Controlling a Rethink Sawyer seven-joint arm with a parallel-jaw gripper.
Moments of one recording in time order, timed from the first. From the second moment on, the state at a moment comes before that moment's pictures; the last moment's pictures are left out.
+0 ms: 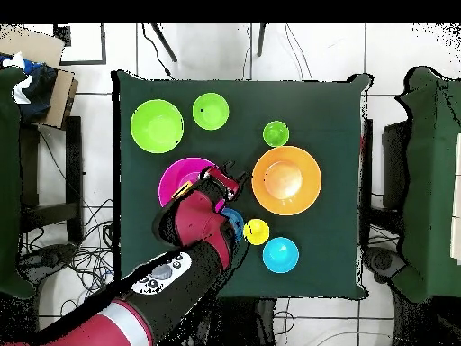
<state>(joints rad) 0.40 -0.20 -0.67 1.67 0.35 -0.21 2.33</state>
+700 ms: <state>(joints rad) 0.33 -0.24 -0.67 1.67 0.33 -0.21 2.33</state>
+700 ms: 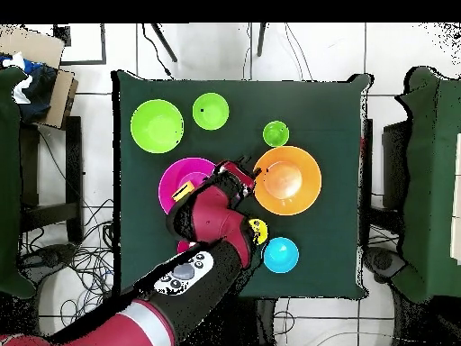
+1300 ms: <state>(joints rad) 0.28 -0.24 -0.67 1.63 0.28 -0.21 2.33</state>
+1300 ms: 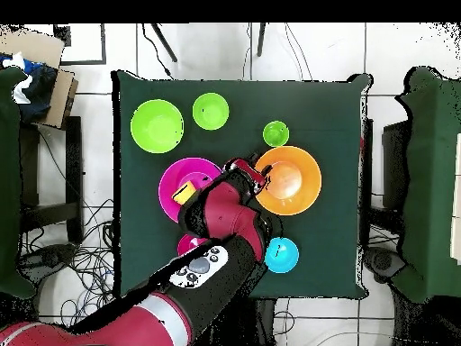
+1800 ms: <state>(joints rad) 0.19 -0.28 -0.59 1.56 0.16 -0.19 2.33</state>
